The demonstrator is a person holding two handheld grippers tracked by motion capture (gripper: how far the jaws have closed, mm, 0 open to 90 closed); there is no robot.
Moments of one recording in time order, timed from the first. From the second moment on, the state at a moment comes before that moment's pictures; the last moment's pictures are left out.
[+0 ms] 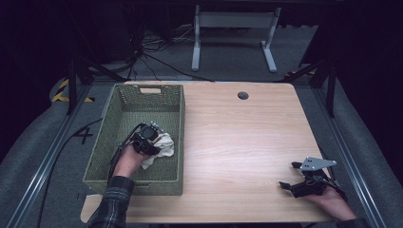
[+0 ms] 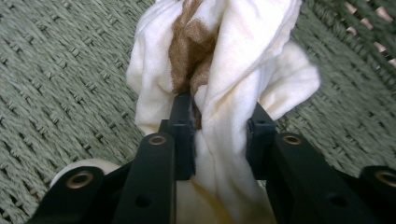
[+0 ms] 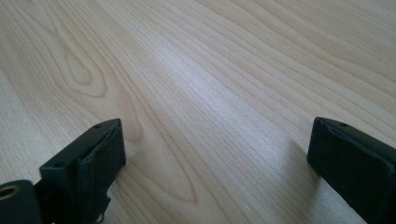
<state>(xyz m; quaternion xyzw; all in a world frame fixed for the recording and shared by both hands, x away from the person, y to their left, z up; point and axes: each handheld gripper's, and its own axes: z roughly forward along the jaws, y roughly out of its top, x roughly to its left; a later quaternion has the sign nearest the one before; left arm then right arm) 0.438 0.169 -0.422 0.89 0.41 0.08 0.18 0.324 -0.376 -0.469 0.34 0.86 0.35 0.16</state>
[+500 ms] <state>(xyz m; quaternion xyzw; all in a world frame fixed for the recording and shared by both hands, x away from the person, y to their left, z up) 0.431 0.189 -0.396 0.86 0.43 0.07 0.29 0.324 -0.376 -0.469 0.34 0.86 0.35 0.16</state>
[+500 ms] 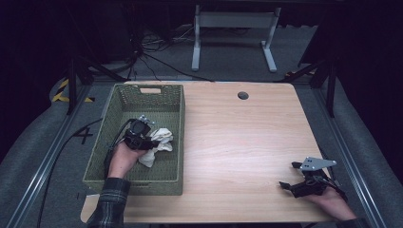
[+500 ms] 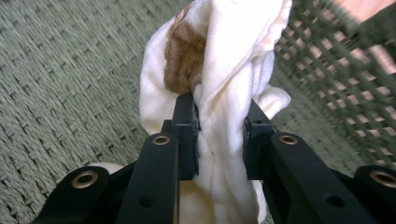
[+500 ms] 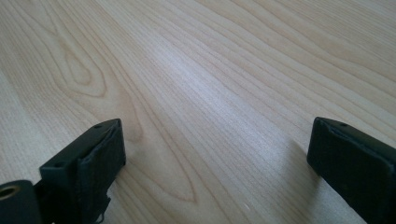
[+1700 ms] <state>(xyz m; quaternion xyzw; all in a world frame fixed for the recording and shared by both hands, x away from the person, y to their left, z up) 0.399 0.188 -0.298 0.81 0.38 0.10 0.43 0.324 -0.376 -0.469 0.34 0.86 0.35 0.16</state>
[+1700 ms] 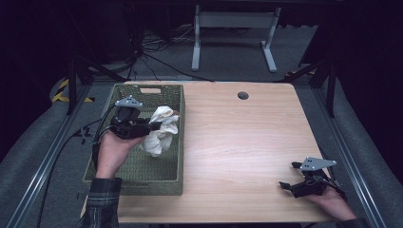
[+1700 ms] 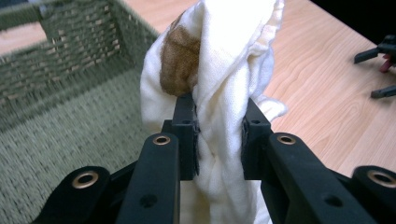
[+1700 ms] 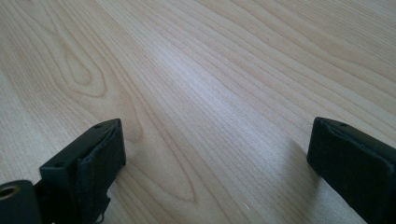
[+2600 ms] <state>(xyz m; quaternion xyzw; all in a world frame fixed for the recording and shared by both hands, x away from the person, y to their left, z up) 0.392 0.112 -0.245 0.82 0.27 0.07 0.50 0.324 -0.376 -0.469 0.34 0.86 0.35 0.16</state>
